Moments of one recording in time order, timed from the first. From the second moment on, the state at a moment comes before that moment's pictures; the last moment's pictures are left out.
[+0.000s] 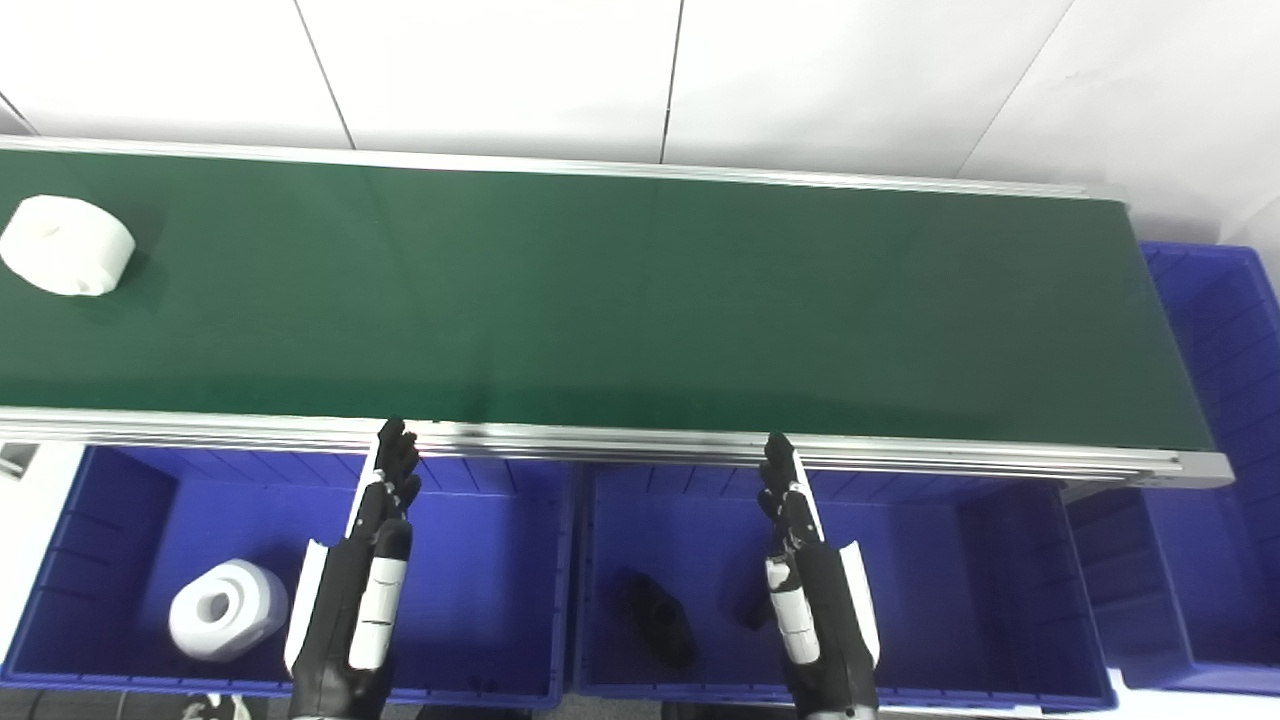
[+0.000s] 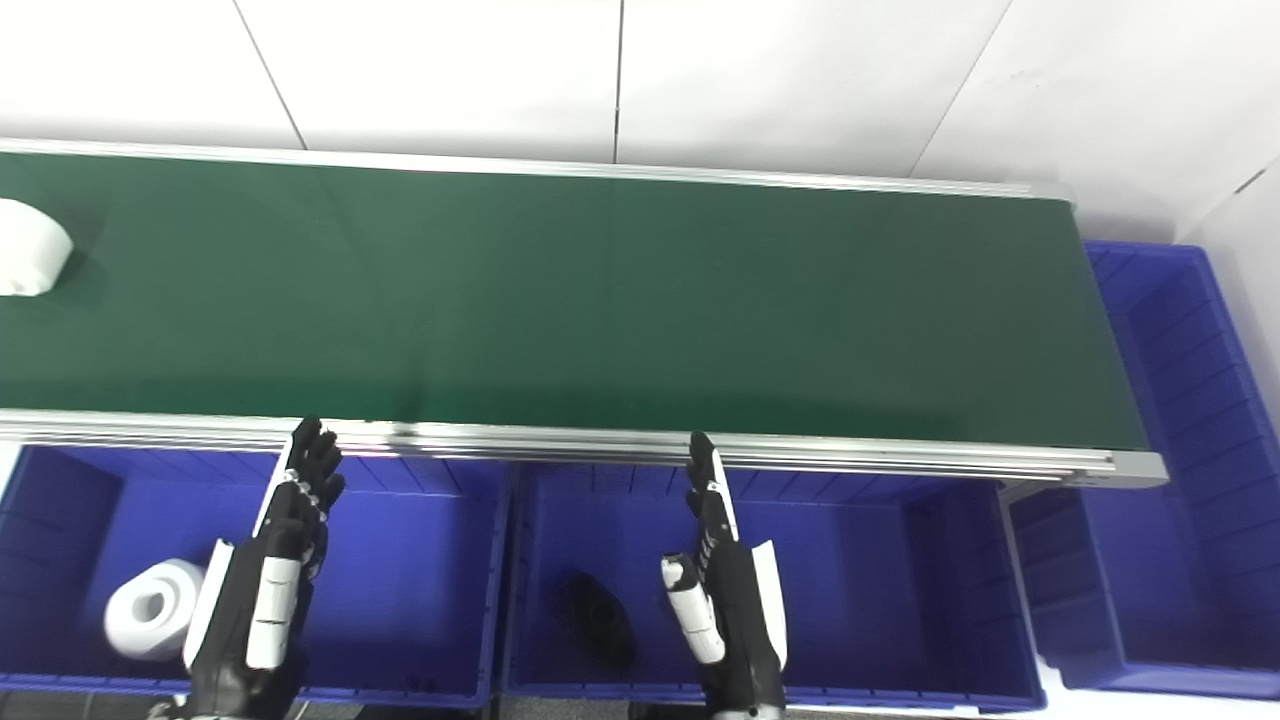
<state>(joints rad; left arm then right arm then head) 0.71 0.02 -0.18 -0.37 0.04 -0.22 -0.05 0.67 0.07 0.32 -0.24 -0.18 -0.24 -0.07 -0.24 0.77</state>
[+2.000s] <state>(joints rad) 0.66 -0.09 -0.26 -0.11 0.29 -0.39 0.05 0.59 -0.03 0.22 -0.04 -0.05 -0.33 -0.02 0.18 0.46</state>
